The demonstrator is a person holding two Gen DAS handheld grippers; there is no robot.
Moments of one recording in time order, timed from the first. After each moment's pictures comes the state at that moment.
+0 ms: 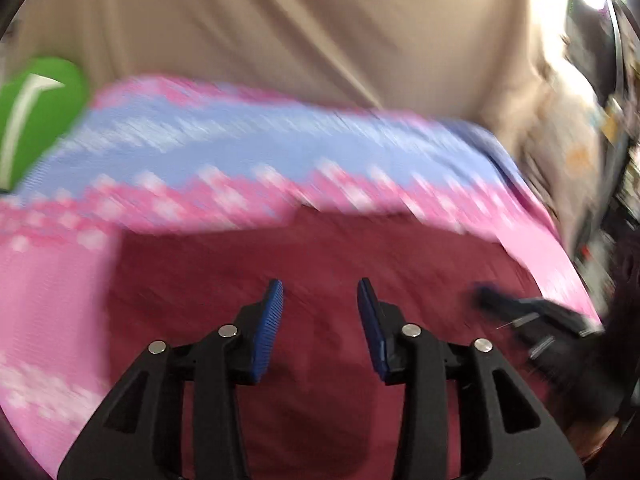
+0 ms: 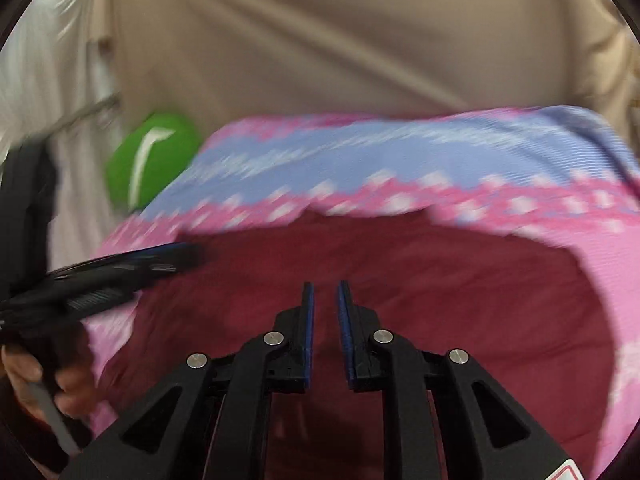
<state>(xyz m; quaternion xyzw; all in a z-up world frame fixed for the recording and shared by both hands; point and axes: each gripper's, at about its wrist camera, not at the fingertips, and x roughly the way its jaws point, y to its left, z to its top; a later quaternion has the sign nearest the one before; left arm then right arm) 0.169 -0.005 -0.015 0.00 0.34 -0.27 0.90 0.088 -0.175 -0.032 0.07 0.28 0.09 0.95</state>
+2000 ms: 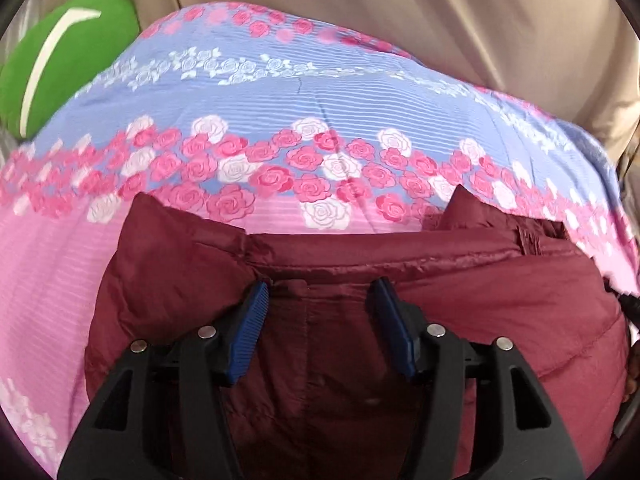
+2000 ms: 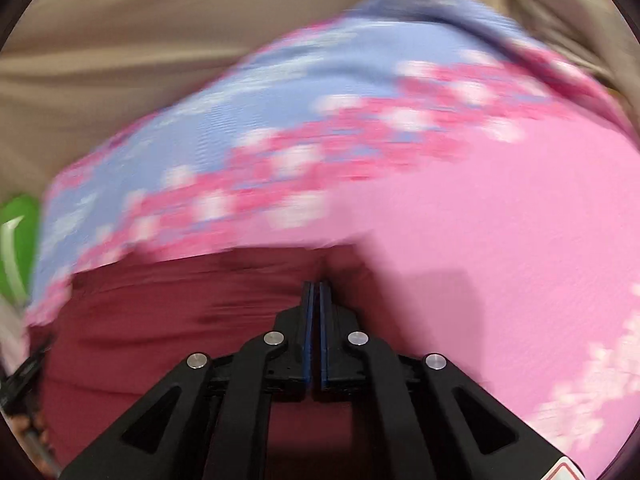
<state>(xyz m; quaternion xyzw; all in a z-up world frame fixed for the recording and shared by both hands) 0.302 0.042 -0.086 -0.03 0.39 -0.12 0.91 0.166 -0.416 -0.080 0.20 0.36 -0.16 0.90</state>
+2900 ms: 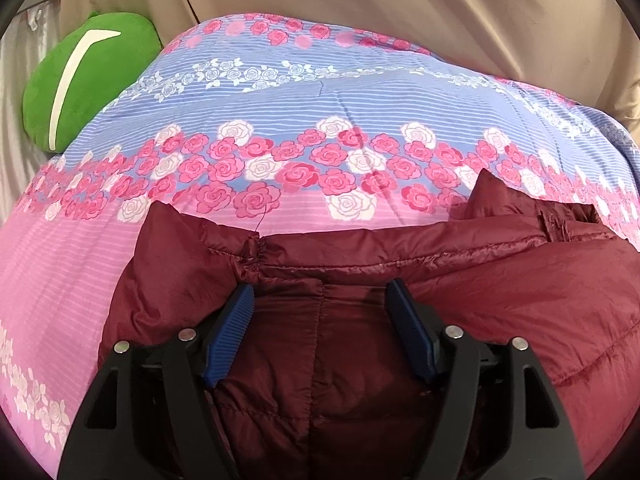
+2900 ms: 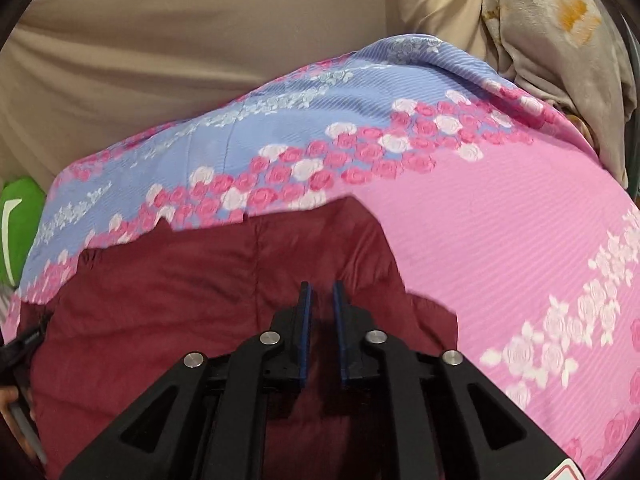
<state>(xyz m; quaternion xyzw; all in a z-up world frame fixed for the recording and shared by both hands) 0.291 0.033 -0.092 0.02 0.37 -0.06 0.93 0.121 -0.359 -0.064 0.16 0.30 -0.17 0.92</state>
